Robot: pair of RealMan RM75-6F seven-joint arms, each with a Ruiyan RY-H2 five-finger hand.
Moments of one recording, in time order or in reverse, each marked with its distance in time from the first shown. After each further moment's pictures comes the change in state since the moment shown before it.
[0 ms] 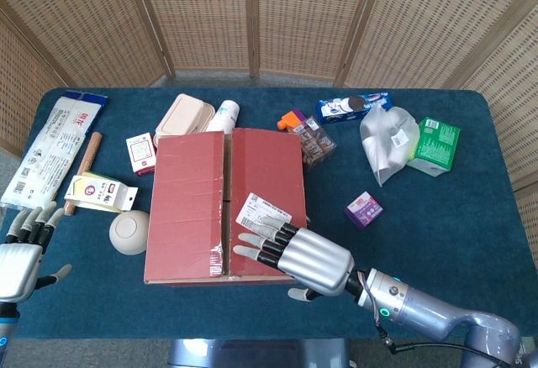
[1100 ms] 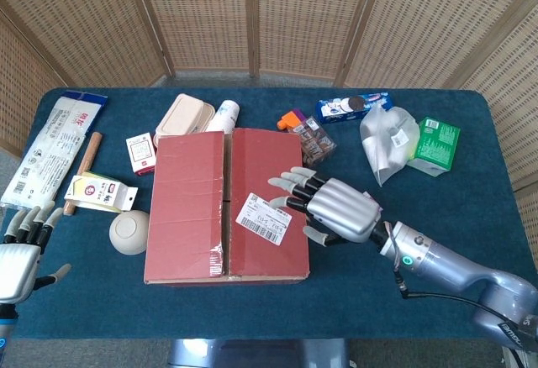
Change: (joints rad) left arm 0.006 0.010 -0.004 -0.012 0.010 0.015 0.003; right arm 0.026 0.018 0.071 0.275 -0.061 0.020 0.343
